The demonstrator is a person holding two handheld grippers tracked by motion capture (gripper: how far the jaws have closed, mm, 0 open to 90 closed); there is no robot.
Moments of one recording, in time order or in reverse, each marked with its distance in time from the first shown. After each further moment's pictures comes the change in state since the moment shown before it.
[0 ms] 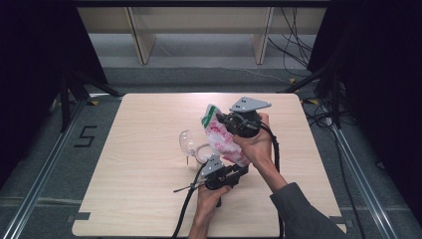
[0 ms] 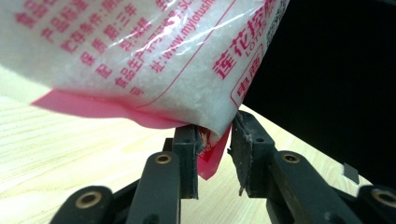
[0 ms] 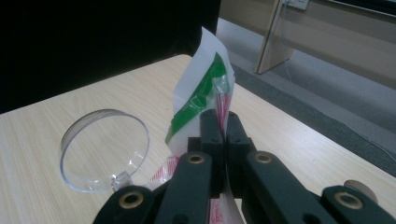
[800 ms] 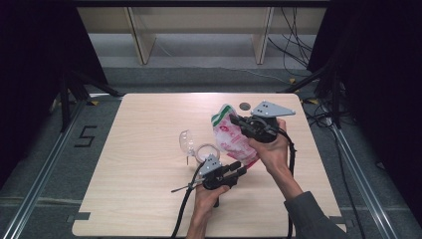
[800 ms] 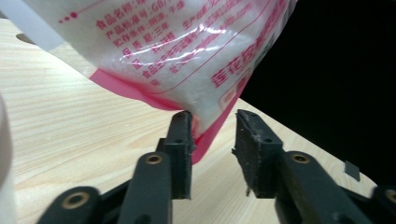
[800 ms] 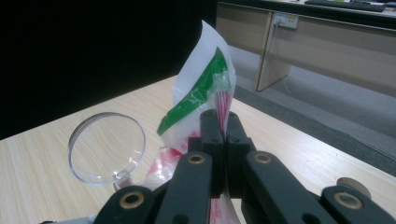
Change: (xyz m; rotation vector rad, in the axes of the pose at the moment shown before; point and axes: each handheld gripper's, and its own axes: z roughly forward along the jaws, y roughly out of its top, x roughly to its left) left arm 0.001 0.004 -0.008 0.011 0.028 -0.025; right arm -0.019 -0.021 -0.030 -0.118 0.016 0.043
